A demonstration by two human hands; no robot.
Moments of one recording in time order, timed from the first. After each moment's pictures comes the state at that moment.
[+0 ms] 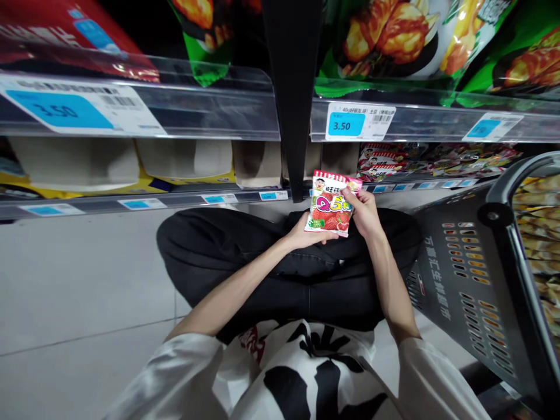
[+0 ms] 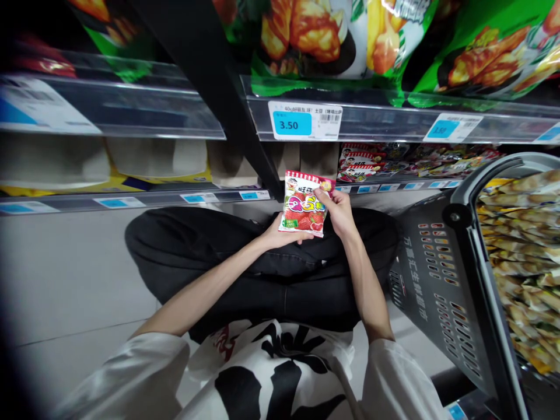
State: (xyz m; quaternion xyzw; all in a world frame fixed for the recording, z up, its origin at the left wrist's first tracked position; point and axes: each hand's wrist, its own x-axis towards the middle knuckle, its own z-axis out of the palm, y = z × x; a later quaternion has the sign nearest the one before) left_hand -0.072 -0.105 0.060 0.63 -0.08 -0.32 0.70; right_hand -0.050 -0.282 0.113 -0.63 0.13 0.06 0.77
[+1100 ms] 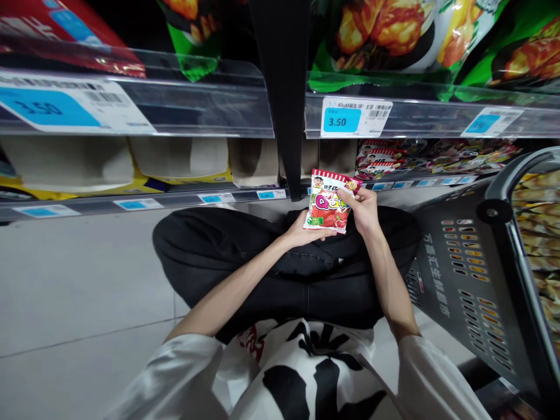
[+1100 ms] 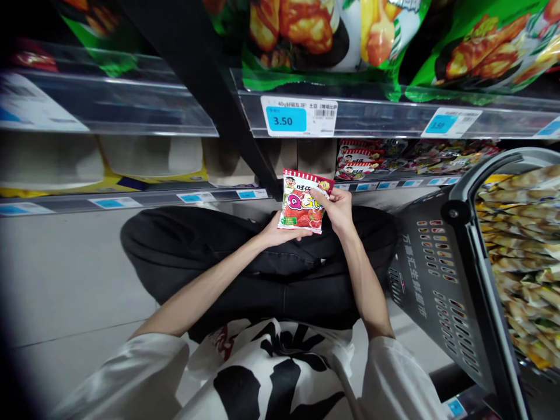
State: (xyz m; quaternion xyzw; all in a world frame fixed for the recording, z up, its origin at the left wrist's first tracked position) left_hand -0.071 -0.107 0.057 0.63 -0.07 -0.30 0.71; right_hand -0.049 -0.281 0.109 -0.65 0.12 -0.01 0.75
